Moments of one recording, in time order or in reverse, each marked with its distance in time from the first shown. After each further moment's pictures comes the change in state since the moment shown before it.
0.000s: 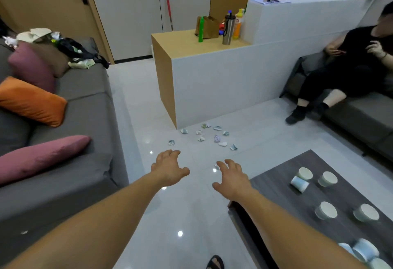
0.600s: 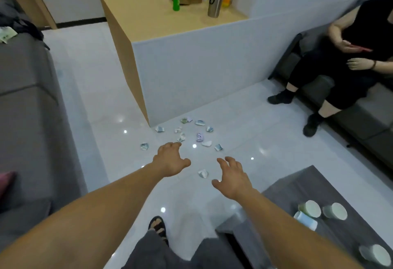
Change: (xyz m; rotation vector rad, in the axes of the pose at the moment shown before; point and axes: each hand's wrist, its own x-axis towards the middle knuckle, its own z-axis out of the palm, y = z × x) left_hand 0.379 0.075 -0.022 -0.023 -0.231 0.068; right_hand 0.316 0.071 -0.062 0.037 -0.131 0.201
